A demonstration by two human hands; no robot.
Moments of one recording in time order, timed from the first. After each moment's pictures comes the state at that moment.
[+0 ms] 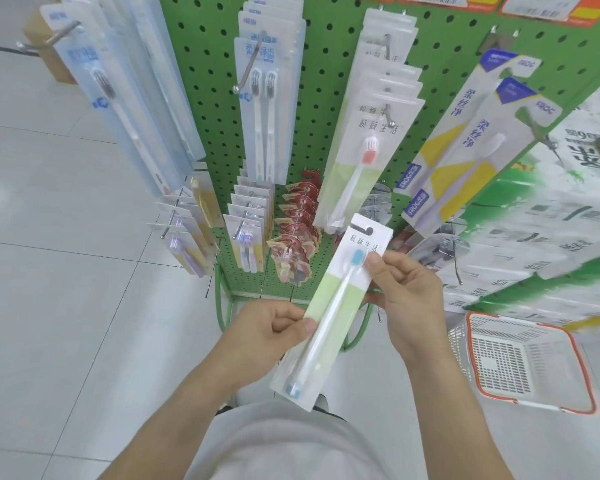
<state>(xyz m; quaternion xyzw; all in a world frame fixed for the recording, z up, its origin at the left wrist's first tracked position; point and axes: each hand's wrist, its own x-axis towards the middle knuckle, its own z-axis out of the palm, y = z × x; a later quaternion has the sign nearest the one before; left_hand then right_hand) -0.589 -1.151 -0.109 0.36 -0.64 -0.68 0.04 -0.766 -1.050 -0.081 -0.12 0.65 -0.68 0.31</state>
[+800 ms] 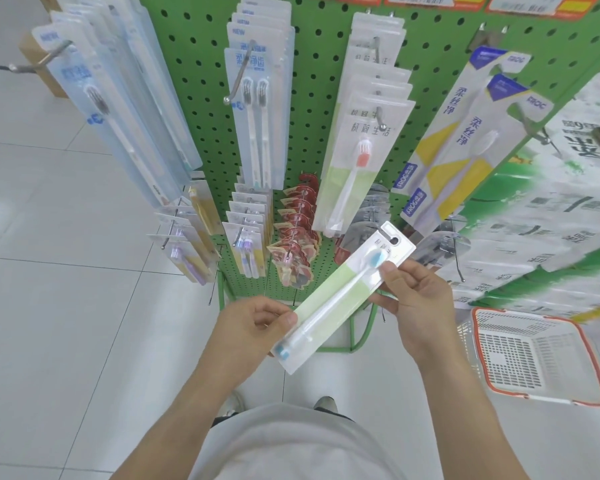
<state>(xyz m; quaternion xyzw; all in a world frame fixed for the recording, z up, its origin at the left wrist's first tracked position) -0.584 -1.163 -0.110 0.43 -0.66 -0.60 0.09 -0.781 -1.038 -0.099 -0.08 0.66 -0.68 0.29</state>
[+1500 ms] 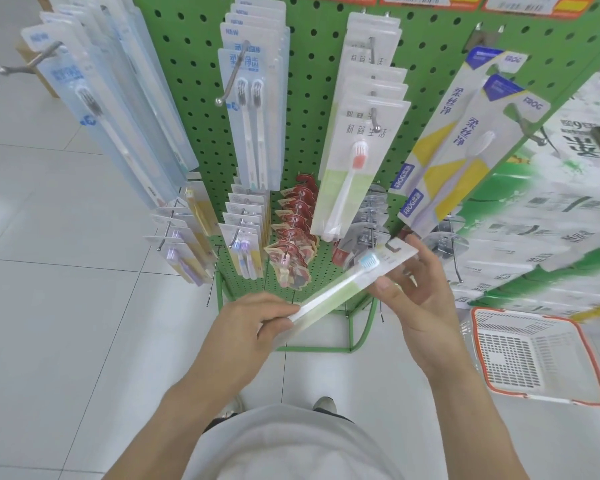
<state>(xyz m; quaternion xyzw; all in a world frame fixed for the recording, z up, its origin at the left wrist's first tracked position) -0.581 -1.166 -0.111 0.30 -0.84 -0.43 0.15 -0.787 -1.019 -0.105 -0.19 0.60 -0.71 0.31</state>
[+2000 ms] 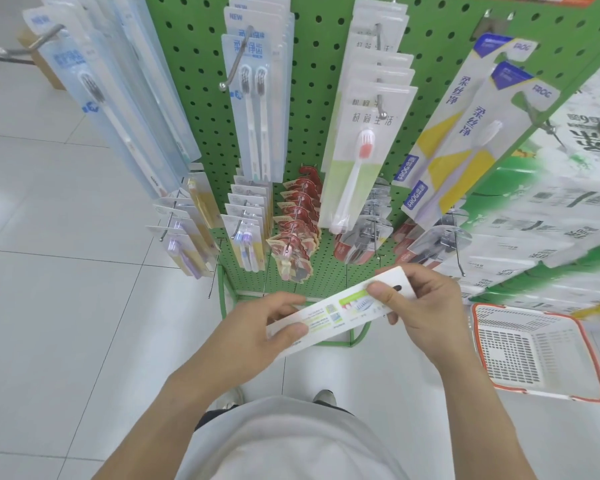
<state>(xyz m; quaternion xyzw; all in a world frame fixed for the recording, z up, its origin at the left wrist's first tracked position) -0.579 -1.164 -0.106 0.30 -0.81 -0.51 0.01 -0.786 -1.016 -0.100 -0.23 0.68 -0.63 0.29</state>
